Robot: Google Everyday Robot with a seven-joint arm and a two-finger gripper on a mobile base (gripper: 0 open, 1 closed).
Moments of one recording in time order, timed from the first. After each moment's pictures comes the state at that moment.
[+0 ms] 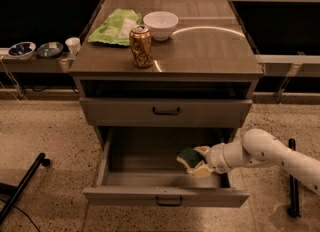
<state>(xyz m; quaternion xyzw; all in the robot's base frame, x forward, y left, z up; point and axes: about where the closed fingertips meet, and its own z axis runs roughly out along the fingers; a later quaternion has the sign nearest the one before) 0.521 -0.132 0.496 -0.50 0.76 0.28 0.29</state>
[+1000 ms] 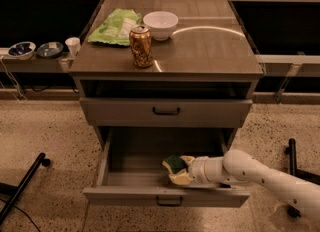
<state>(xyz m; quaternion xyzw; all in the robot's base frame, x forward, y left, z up) 0.523 -0.074 0.443 -0.42 0.79 0.30 0.33</state>
